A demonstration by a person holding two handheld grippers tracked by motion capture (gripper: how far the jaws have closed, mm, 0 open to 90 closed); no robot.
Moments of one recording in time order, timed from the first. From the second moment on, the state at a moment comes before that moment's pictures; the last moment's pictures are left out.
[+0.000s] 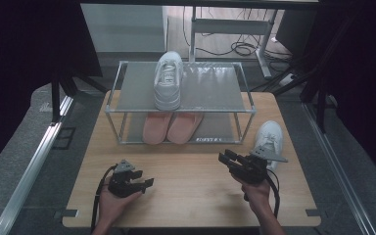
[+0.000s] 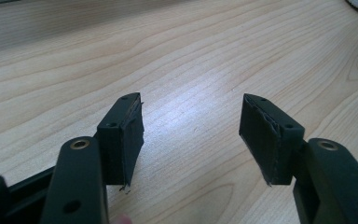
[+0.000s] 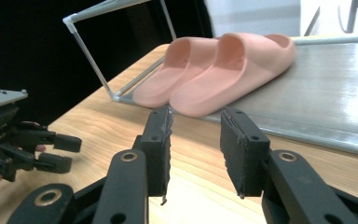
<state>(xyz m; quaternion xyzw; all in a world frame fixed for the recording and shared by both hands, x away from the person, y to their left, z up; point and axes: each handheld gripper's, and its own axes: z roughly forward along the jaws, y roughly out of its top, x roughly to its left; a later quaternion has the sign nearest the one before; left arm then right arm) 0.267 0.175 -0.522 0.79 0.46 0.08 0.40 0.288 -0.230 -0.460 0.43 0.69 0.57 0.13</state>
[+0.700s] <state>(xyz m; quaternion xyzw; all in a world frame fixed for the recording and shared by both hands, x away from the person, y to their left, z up) 0.267 0.178 -0.522 0.78 0.46 0.08 0.40 0.269 -0.268 -0.470 0.47 0.69 0.52 0.17</state>
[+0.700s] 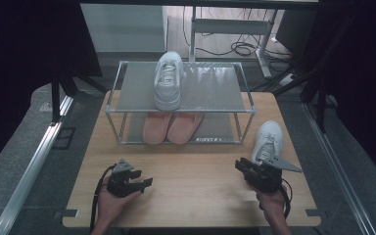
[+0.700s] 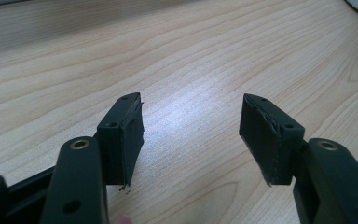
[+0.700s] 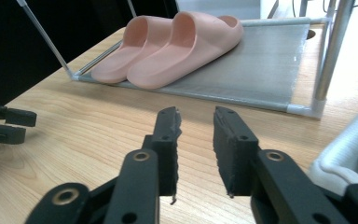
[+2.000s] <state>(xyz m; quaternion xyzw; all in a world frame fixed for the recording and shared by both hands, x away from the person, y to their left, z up) 0.267 0.179 -0.522 0.78 0.47 0.08 0.40 0.268 -0.285 -0.487 0.50 0.70 0.46 0.22</state>
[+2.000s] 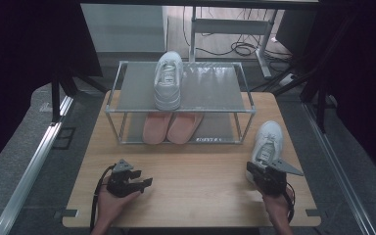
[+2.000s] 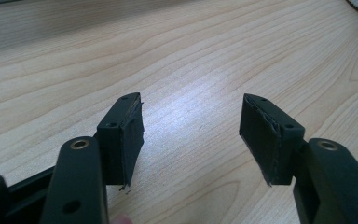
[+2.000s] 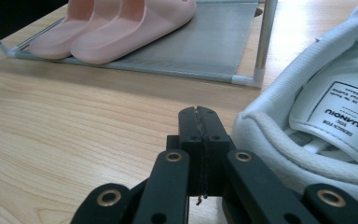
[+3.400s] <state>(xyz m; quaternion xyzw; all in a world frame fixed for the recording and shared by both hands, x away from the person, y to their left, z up) 0.268 0.178 -0.523 0.79 0.46 0.08 0.40 0.243 -0.320 -0.492 0.53 0.68 0.46 0.22</state>
